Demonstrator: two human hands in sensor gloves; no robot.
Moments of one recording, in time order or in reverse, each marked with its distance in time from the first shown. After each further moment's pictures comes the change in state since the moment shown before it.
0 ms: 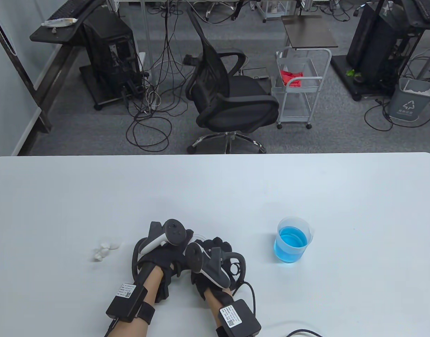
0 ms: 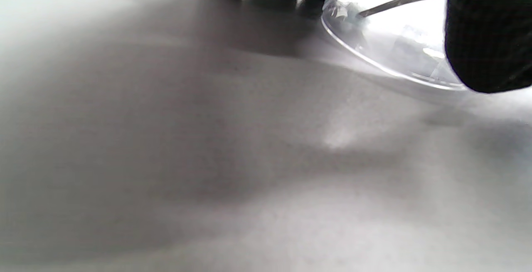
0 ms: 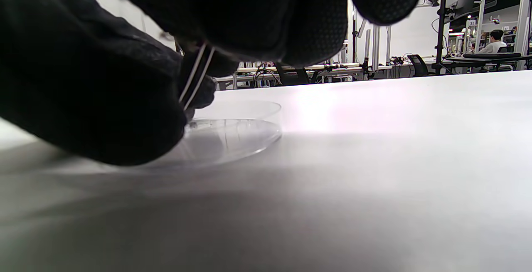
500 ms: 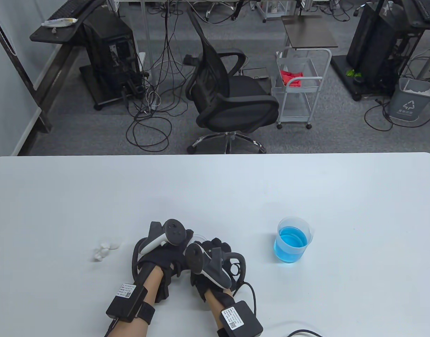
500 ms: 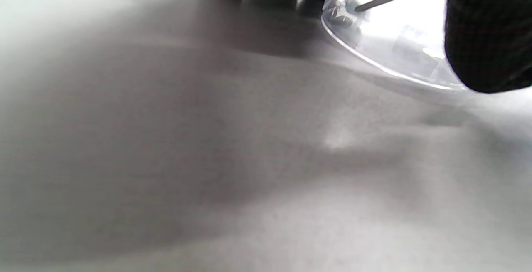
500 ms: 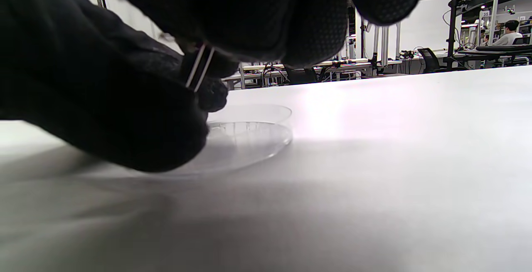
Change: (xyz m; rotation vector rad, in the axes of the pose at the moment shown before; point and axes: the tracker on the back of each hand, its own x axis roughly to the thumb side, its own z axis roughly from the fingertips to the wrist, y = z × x) left_hand 0.000 0.000 0.000 -0.001 0.000 0.000; right_hand 0.002 -0.006 0.003 0.022 -0.025 -0.026
